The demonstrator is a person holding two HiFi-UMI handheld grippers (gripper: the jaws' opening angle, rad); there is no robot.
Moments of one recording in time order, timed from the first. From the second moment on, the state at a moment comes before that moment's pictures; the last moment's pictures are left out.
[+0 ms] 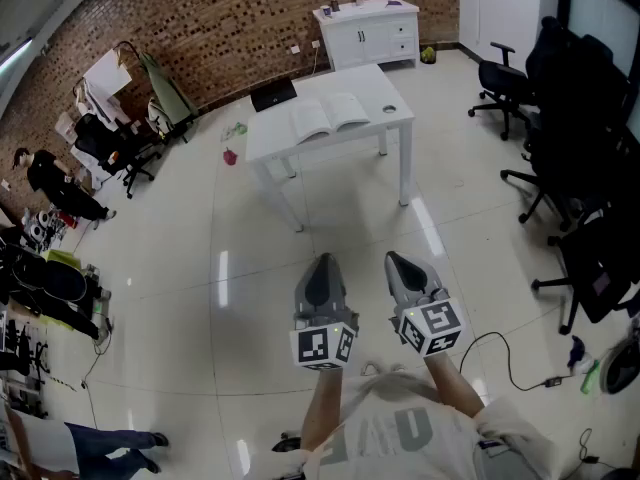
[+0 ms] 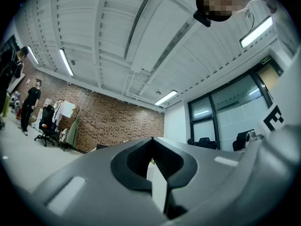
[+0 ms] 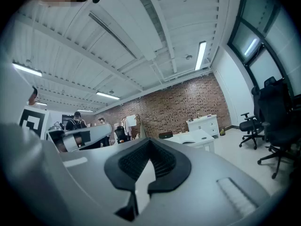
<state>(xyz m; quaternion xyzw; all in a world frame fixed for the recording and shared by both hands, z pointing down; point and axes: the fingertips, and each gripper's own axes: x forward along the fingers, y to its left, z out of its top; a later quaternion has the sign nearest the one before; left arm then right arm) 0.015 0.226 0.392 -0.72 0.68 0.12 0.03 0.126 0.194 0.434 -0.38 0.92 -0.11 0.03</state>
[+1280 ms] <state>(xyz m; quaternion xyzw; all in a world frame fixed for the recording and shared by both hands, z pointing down) -0.042 0.173 0.462 -0.69 0.71 0.03 -0.11 0.074 0.147 0.472 -0.35 0.92 -0.16 -0.02</state>
